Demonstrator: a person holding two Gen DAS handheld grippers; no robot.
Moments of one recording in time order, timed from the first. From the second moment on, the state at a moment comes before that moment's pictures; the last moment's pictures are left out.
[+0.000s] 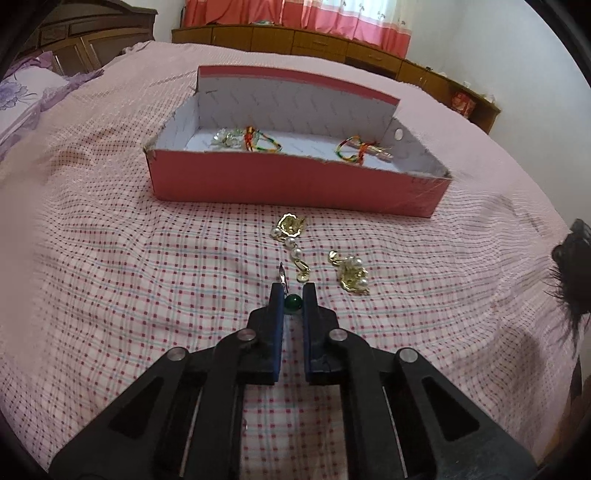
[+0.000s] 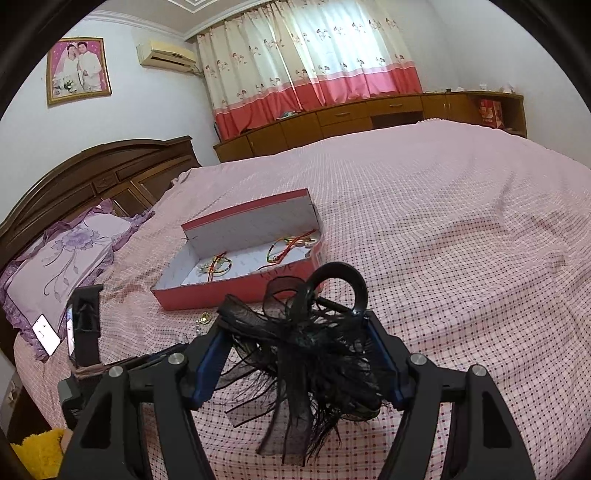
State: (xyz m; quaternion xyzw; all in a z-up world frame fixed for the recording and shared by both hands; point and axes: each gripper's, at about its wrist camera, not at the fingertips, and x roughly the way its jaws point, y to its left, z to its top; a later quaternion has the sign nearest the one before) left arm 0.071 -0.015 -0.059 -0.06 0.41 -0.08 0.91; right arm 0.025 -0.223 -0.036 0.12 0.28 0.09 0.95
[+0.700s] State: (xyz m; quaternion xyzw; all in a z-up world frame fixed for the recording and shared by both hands) left arm 0.043 0.003 0.024 -0.08 0.29 -0.10 0.95; right arm 0.014 -0.191 -0.010 0.10 0.25 0.10 0.96
